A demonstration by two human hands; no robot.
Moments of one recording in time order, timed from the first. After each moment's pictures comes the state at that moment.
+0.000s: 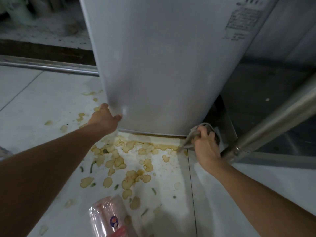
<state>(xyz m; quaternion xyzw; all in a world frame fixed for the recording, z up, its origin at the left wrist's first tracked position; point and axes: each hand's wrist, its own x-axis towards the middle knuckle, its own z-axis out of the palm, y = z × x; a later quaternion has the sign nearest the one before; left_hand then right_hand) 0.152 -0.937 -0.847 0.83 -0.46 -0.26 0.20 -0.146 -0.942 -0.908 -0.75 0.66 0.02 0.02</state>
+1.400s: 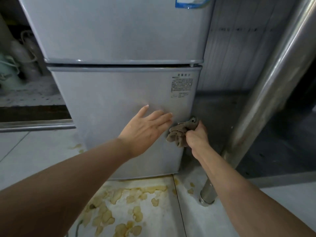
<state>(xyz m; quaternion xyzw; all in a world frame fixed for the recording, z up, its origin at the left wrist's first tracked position) 0.025 -0.962 -0.710 0.42 -0.86 0.29 -0.09 -0.136 -1.004 -0.768 -0.38 0.65 -0.52 0.40</state>
